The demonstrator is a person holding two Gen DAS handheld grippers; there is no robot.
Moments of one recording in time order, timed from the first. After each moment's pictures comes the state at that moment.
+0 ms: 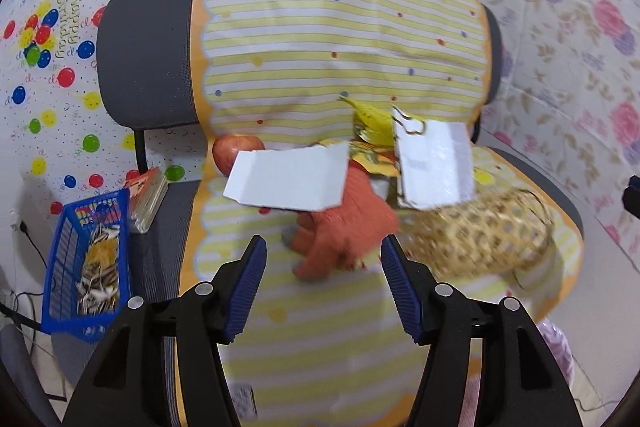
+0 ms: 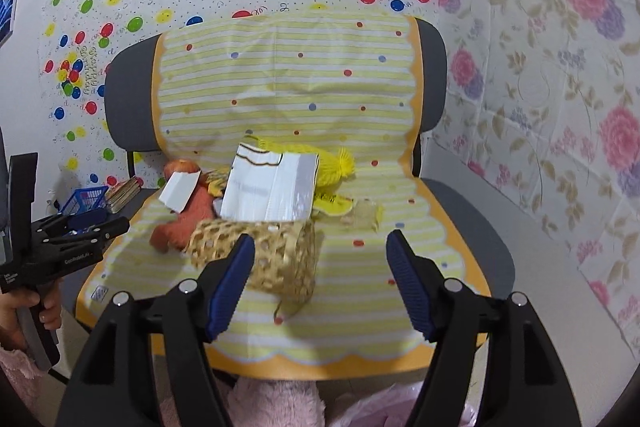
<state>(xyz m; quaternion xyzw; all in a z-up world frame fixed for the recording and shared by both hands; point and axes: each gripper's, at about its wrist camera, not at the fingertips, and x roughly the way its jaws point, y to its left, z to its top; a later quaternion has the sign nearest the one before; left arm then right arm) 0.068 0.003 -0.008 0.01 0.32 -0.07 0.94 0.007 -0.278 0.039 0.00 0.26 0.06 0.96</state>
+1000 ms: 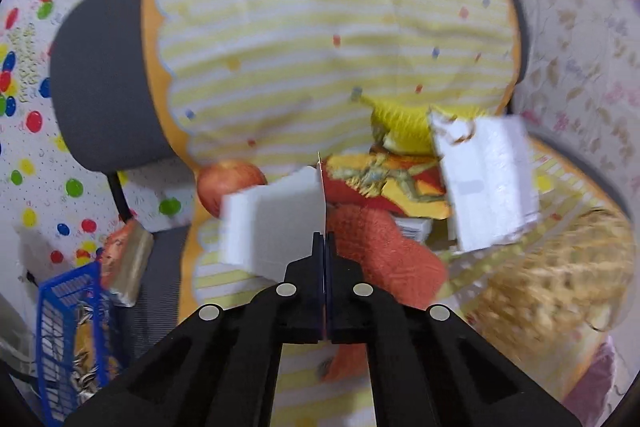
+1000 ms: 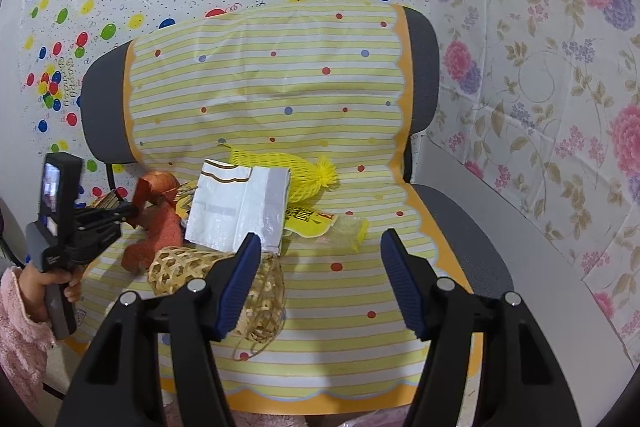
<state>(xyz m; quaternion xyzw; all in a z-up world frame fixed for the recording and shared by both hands) 0.142 -0.003 -0.015 0.06 0.32 -0.08 0.94 0.053 -0.302 0.034 0.01 0.28 0.07 0.96</state>
